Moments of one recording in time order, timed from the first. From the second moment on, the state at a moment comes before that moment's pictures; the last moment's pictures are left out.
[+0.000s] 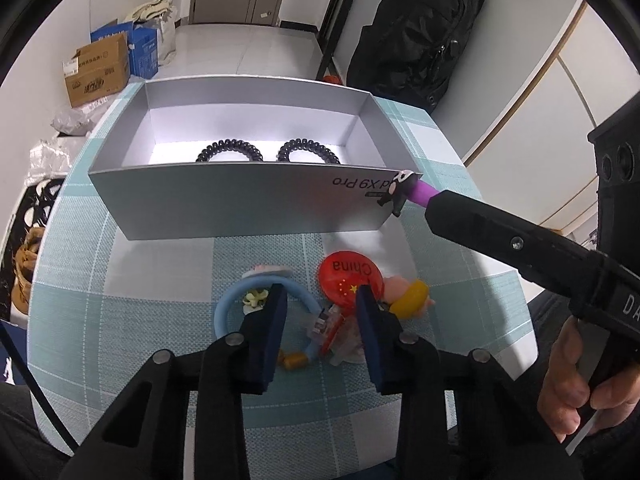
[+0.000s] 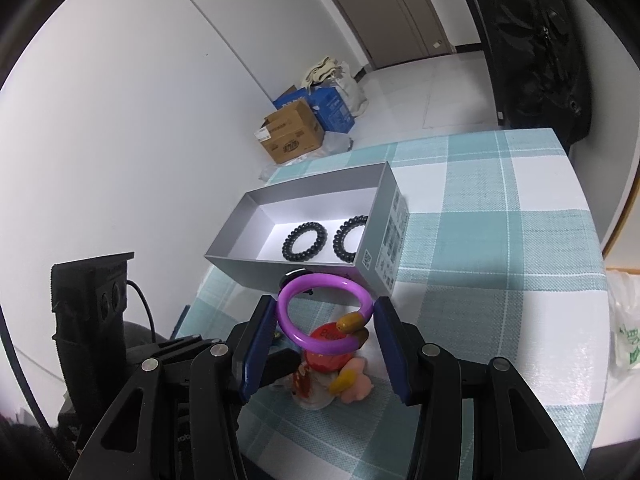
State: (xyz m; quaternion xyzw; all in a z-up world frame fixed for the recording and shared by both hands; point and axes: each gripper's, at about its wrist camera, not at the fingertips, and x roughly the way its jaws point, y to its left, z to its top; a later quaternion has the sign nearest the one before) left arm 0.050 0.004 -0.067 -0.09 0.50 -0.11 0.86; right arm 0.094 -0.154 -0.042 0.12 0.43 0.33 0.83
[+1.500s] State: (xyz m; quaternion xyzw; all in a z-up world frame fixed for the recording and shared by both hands) left arm 0.058 0.047 -0.035 -0.22 0.44 -0.13 0.86; right arm 0.096 -0.151 -0.042 0.12 0.43 0.32 0.83
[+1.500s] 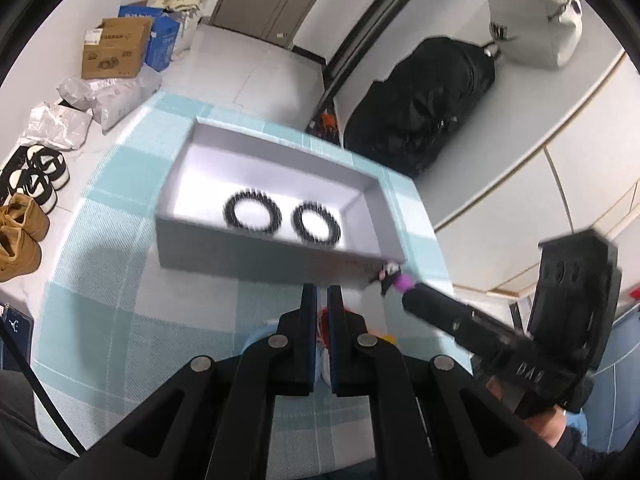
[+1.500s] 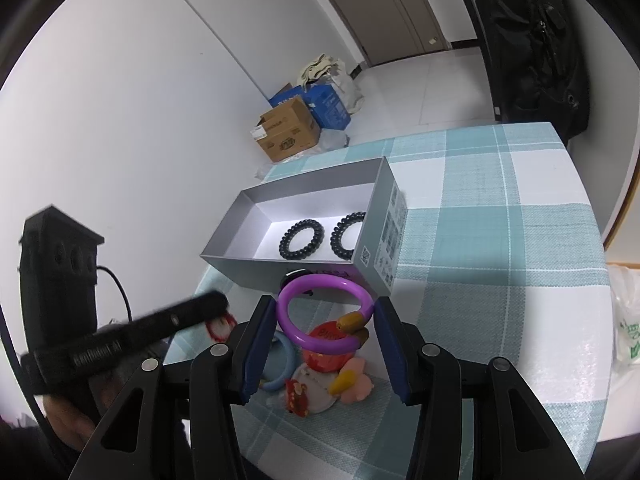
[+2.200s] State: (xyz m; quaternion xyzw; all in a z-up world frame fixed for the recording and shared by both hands) left arm 0.121 0.065 -0.009 -0.22 0.42 -0.14 0.87; right arm 0.143 -0.123 -0.008 0.11 0.41 0.34 0.84
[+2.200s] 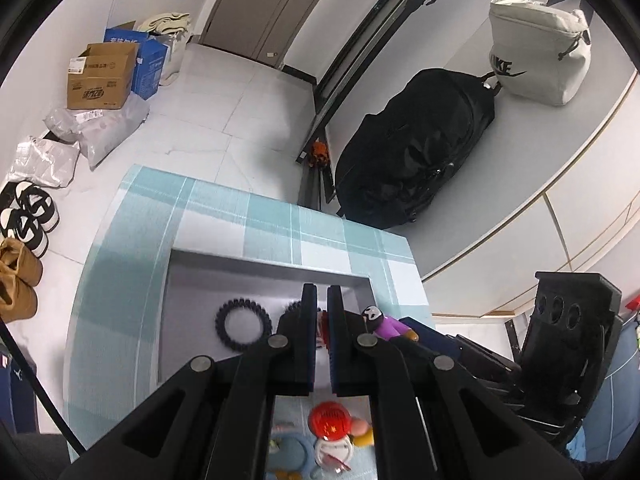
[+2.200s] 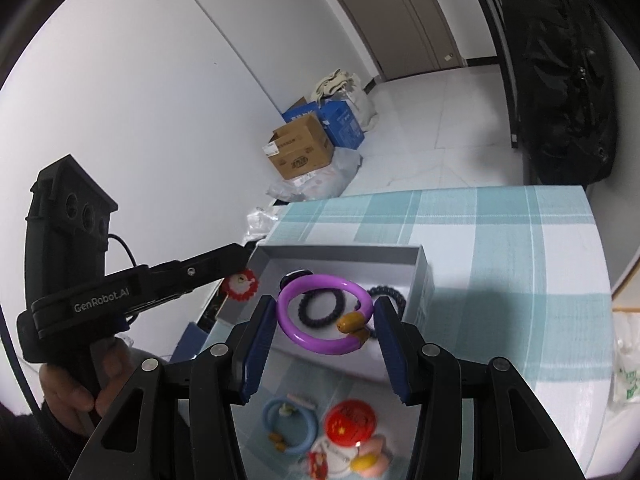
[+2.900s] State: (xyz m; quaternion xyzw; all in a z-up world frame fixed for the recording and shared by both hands) left arm 0.159 0.074 -0.038 -0.23 0.47 -0.15 0.84; right arm 0.179 -0.094 -0.032 0.08 0.44 0.33 0.83
